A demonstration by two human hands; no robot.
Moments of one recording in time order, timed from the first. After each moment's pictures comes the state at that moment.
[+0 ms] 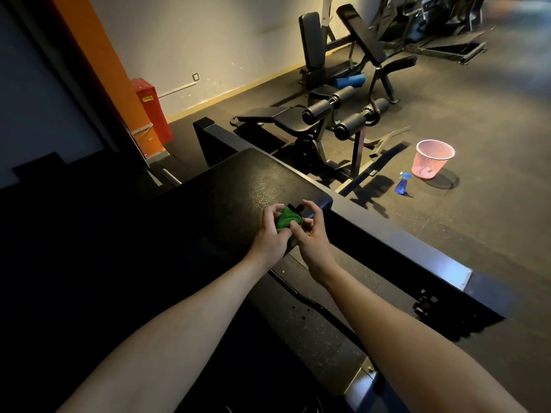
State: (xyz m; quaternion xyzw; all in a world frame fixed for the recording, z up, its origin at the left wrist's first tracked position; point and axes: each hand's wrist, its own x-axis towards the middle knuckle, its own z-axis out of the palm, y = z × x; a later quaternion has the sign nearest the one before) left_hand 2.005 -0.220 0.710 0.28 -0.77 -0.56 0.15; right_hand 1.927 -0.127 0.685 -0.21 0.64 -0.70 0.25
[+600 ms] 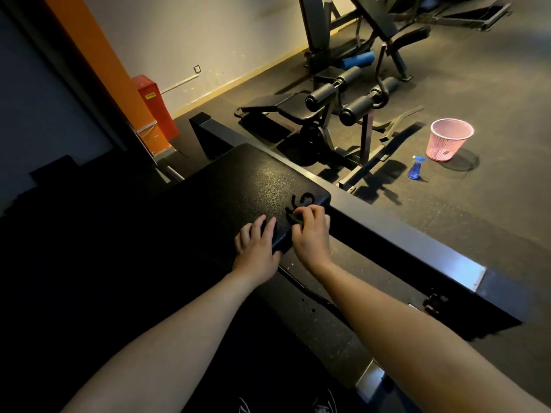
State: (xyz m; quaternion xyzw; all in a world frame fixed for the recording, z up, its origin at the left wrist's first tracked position) left_hand 2.000 -0.231 0.667 0.30 -0.95 -0.10 0.01; right_hand 1.883 -0.148 0.640 -0.28 0.84 -0.46 0.04
